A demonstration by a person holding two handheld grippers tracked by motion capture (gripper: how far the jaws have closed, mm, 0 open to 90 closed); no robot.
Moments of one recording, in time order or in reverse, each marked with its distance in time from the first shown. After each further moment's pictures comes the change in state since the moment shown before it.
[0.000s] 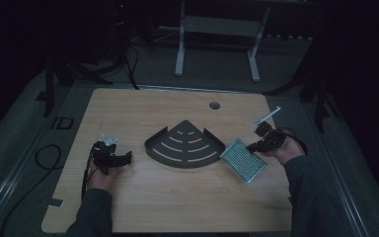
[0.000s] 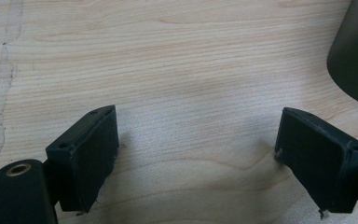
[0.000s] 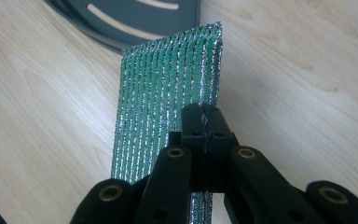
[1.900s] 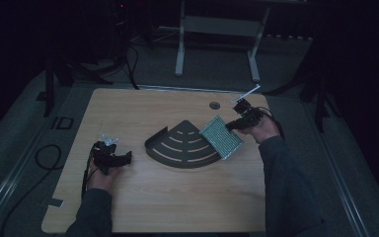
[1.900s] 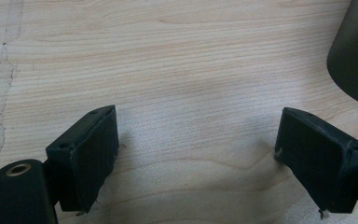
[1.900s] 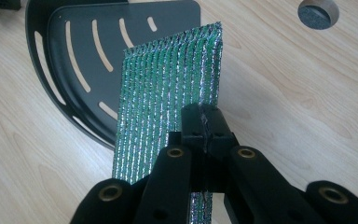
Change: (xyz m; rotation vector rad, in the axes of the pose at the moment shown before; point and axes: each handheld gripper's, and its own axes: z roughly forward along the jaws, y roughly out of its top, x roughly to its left) left arm 0.000 0.000 0.000 0.001 0.000 0.000; right arm 0.004 0.083 0.013 -0.109 0.007 0.017
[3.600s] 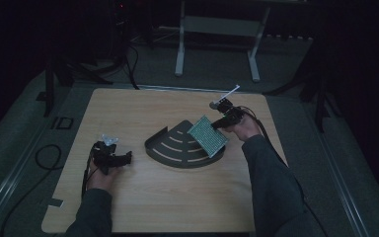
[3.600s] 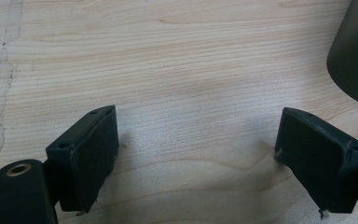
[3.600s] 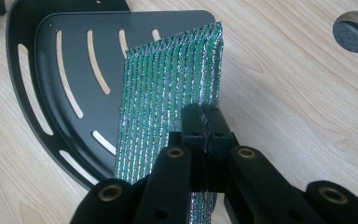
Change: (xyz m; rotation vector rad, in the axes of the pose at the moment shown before) left arm 0.000 0.000 0.000 0.000 -0.001 0.001; right arm 0.007 0.028 0.051 0.022 0.015 -0.030
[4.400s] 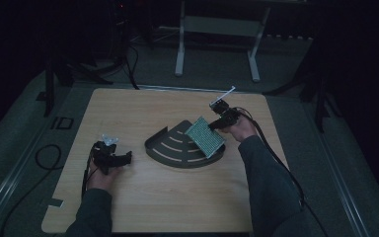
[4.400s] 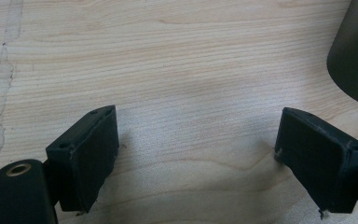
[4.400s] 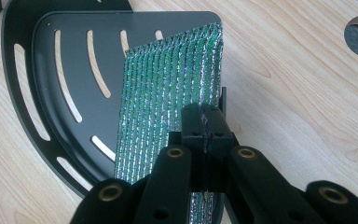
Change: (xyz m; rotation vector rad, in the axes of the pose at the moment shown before) left arm 0.000 0.000 0.000 0.000 0.000 0.000; right arm 0.005 0.003 0.011 0.005 0.000 -0.012
